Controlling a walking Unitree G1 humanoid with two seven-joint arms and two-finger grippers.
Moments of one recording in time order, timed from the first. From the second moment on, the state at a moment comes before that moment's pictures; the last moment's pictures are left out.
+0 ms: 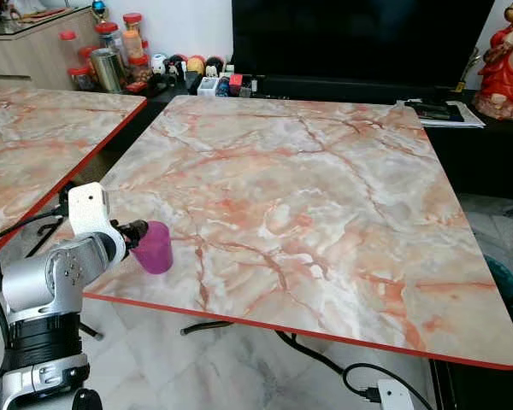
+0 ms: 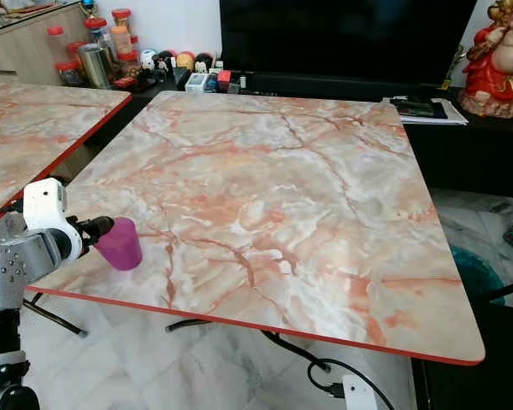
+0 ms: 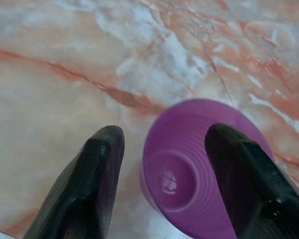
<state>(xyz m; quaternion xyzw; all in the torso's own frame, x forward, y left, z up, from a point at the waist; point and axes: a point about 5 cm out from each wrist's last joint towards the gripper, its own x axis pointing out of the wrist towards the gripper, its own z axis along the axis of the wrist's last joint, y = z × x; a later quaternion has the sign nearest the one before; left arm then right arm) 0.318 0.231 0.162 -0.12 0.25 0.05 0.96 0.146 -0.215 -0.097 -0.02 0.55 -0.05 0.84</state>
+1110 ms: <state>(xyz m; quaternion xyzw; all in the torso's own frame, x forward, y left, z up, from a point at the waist) 0.316 0.232 0.150 -0.13 0.27 0.06 0.95 0.146 -0.215 -0.097 -0.02 0.55 -0.05 0.84</state>
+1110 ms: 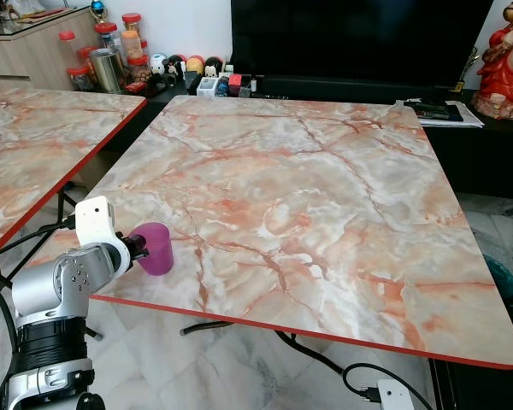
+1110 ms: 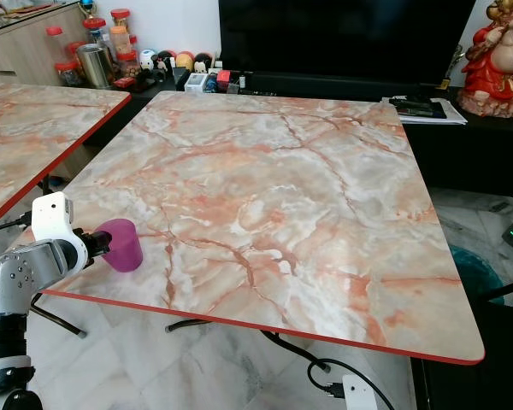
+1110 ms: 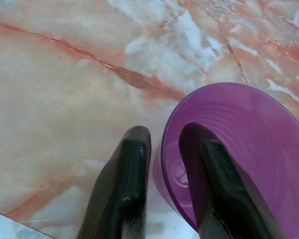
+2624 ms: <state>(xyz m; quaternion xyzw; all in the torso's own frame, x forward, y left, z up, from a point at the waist) 0.331 0.179 0.234 0.04 -0.18 0.03 0.98 0.150 -0.218 -0.094 0.00 0.52 -0.06 0.85</state>
